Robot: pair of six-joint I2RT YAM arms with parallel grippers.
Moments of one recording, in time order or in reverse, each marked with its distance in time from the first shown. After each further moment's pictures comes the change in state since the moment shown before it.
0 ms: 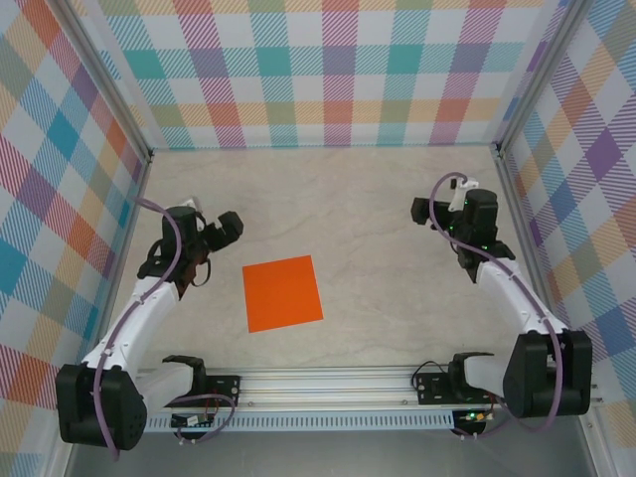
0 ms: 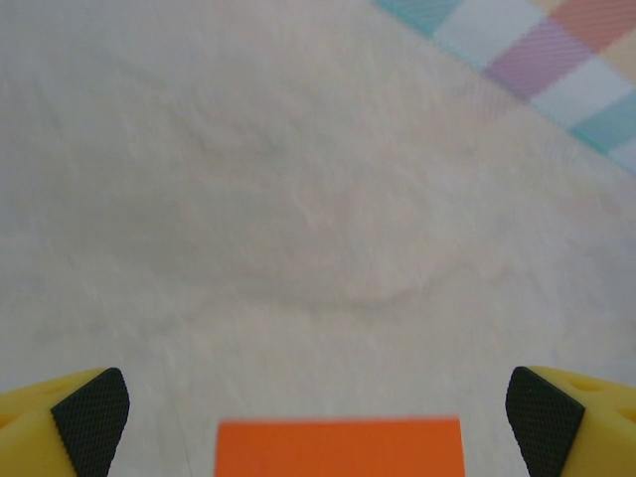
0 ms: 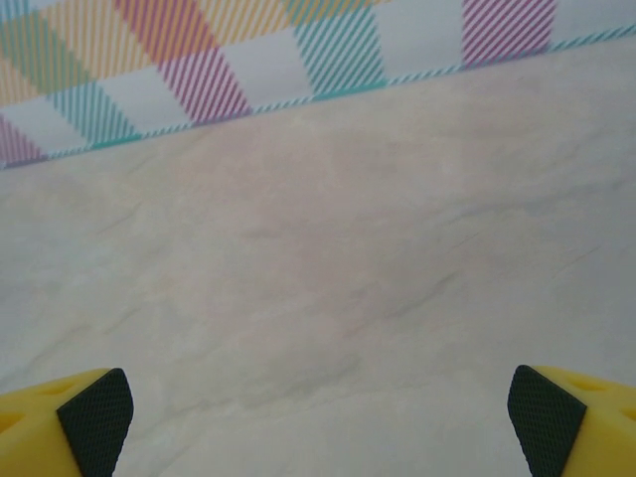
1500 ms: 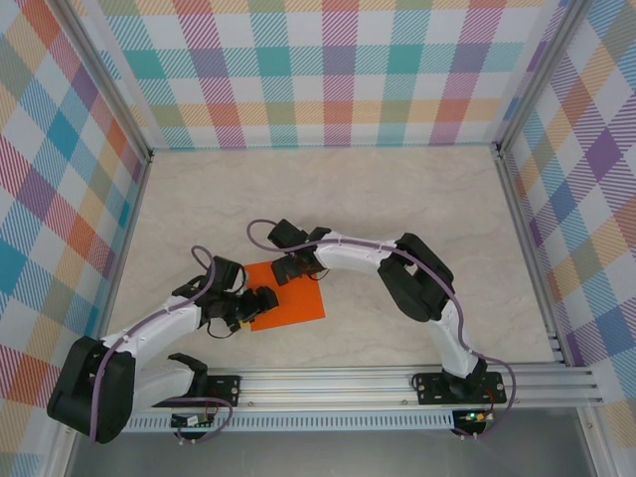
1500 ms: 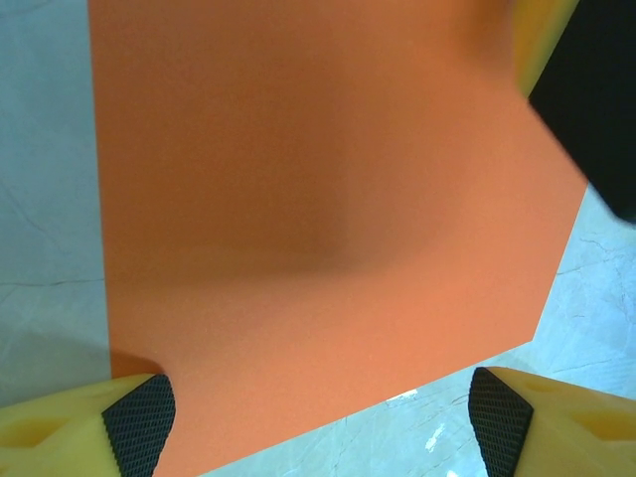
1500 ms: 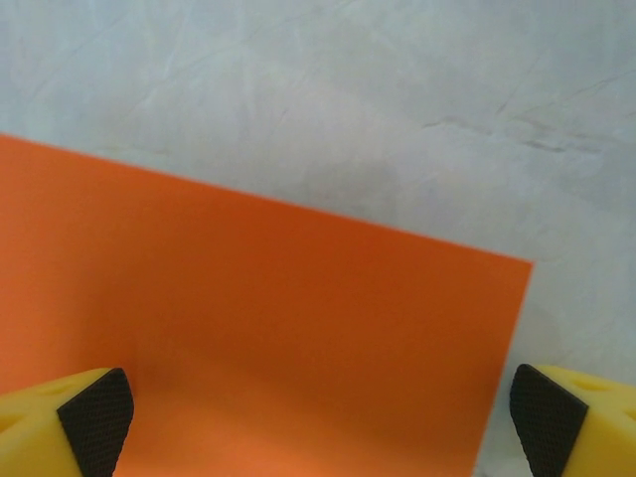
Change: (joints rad) left arm -0.260 0.055 -0.303 -0.090 0.288 -0.232; right arm 0.851 0.972 0.813 -0.542 0.303 0.228
